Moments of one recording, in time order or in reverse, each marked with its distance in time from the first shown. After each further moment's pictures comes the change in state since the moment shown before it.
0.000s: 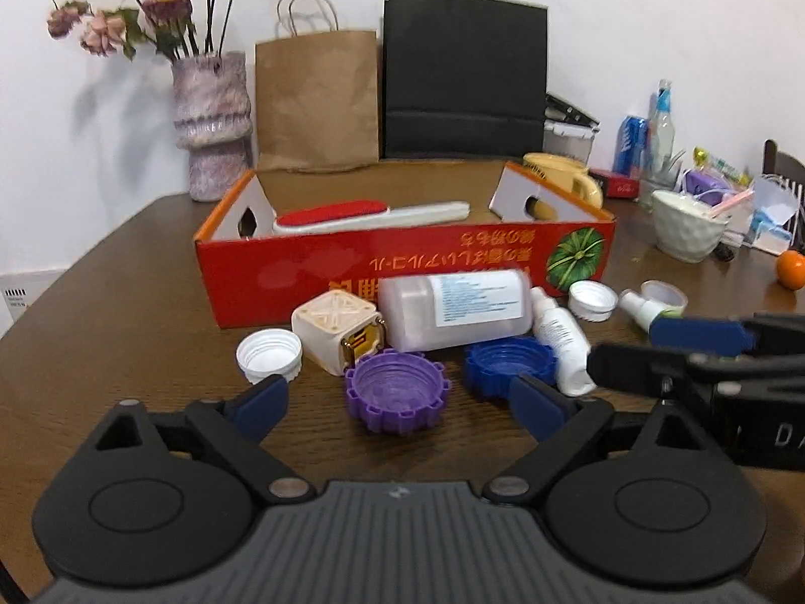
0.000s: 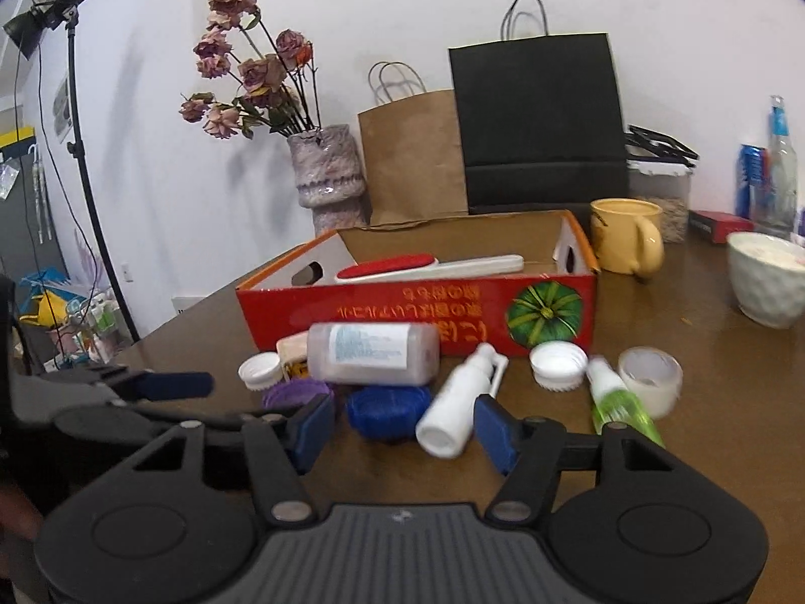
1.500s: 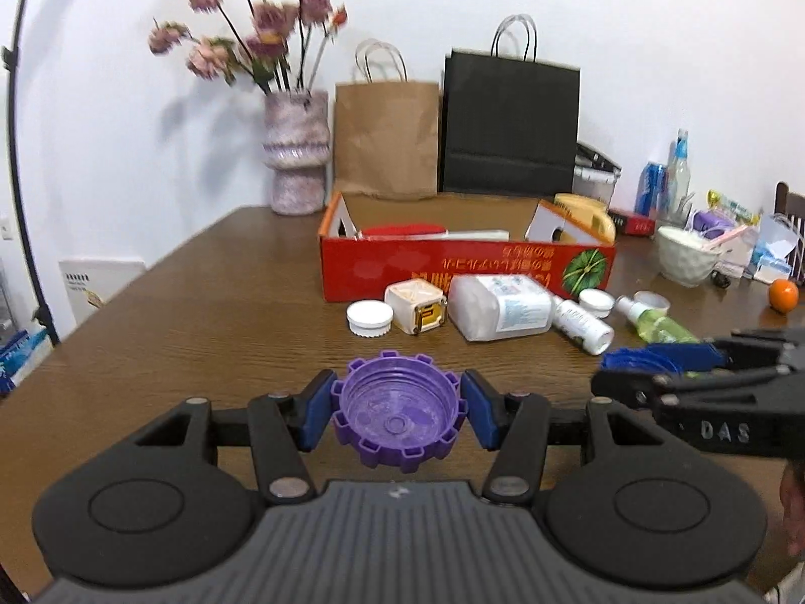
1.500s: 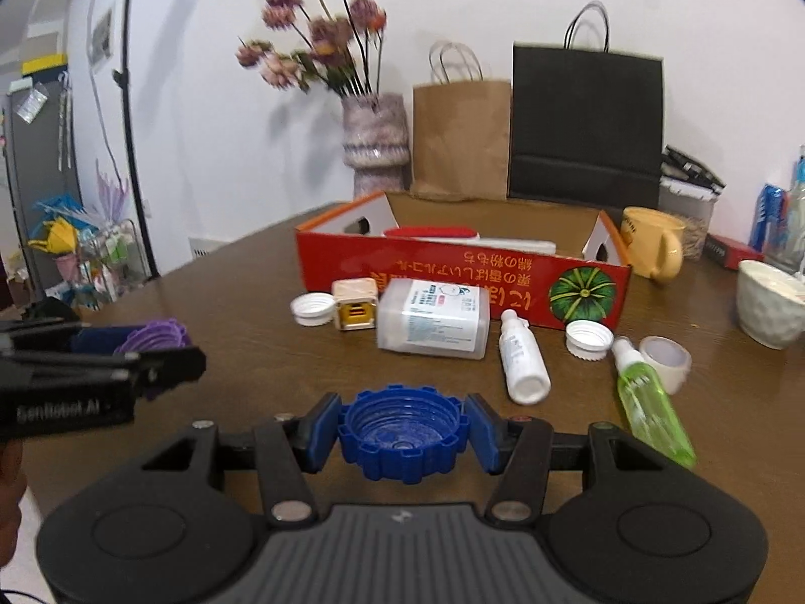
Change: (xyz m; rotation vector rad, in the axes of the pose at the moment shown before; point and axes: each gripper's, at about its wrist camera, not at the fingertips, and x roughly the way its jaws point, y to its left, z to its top) left arm -0.131 0.021 -0.047 -0.069 -0.114 0.096; right arm -0.065 0.050 -0.032 -0.145 0.030 -0.019
